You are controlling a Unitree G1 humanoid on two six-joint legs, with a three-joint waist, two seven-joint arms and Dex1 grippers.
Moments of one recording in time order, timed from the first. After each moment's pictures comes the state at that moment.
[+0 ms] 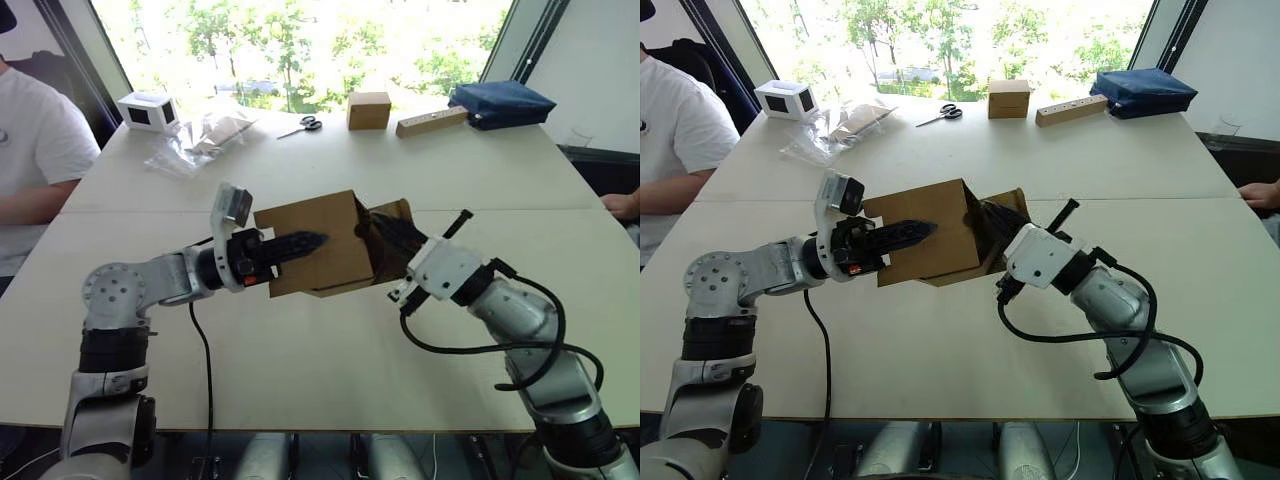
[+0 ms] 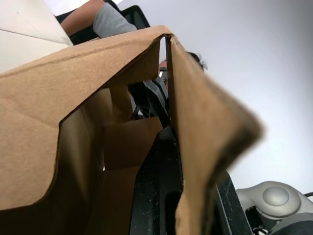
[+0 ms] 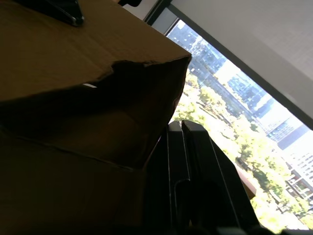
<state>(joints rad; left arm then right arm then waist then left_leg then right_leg) -0.57 0.48 0.17 0.00 -1.67 1.27 -0.39 -0.22 -0.57 0.12 -0.54 -0.02 0.06 0.52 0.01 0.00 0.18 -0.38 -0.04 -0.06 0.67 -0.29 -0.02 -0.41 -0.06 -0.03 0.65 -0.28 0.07</state>
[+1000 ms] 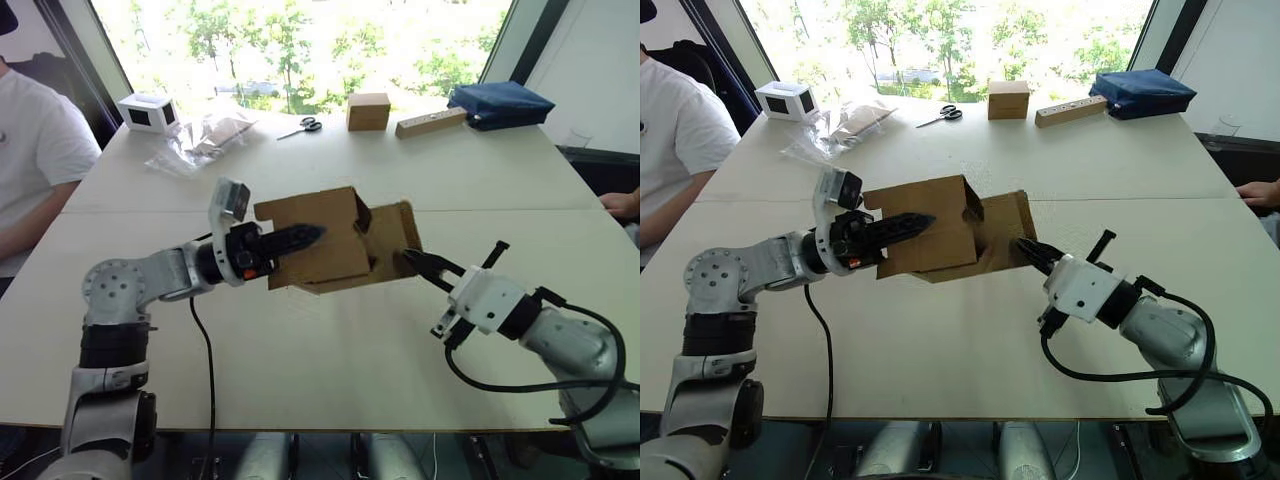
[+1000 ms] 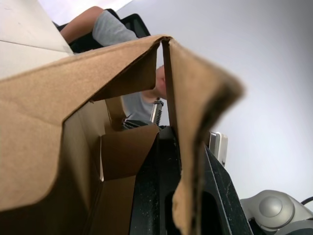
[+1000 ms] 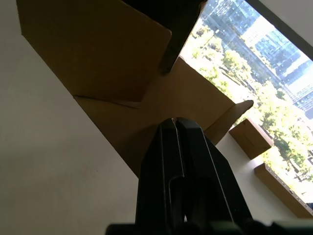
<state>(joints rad) -0.60 0.48 0.17 0.03 -1.67 1.26 -0.41 0.02 -0.65 -0.09 -0.67 0.05 0.13 0.62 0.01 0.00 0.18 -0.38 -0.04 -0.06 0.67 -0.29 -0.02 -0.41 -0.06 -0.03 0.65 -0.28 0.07</state>
